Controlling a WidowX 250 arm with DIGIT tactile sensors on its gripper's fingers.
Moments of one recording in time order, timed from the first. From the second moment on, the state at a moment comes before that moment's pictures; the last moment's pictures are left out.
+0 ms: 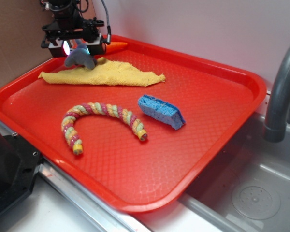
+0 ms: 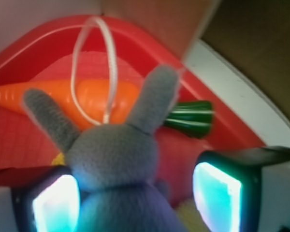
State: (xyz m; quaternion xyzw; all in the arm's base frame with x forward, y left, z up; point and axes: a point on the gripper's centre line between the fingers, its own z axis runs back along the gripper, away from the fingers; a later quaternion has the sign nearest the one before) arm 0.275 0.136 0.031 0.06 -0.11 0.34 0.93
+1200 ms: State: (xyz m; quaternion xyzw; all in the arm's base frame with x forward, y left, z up) arm 0.253 0.077 0.126 0.02 -0.04 0.35 0.94
